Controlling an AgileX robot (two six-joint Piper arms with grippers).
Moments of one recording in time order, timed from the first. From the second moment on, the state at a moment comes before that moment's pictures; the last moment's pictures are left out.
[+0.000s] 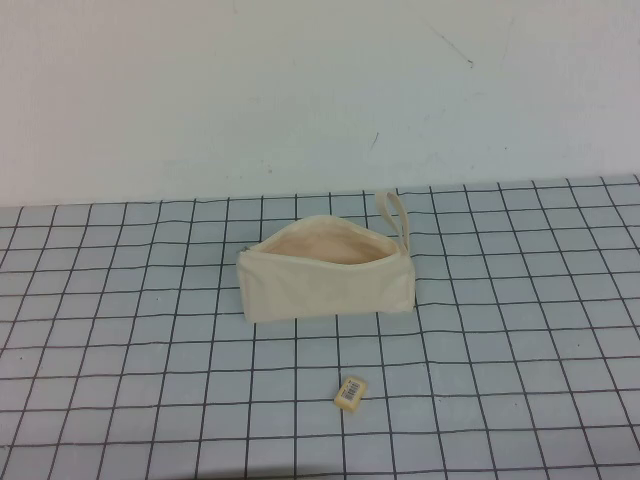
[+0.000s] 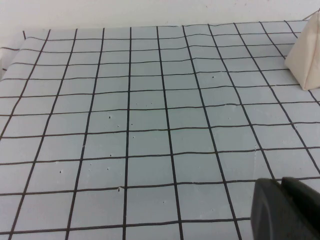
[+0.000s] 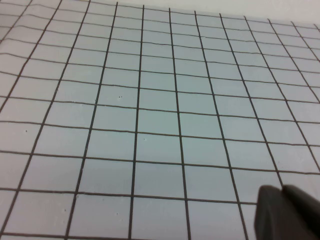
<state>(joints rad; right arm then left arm) -0.02 -0.01 0.02 -0.06 0.42 -0.08 -0.01 -0.01 0.02 -0.12 0.37 0.07</state>
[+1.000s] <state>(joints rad) -0.02 -0.01 0.03 -0.06 0.40 -0.08 -0.01 -0.01 0.02 -0.12 0.37 0.07</state>
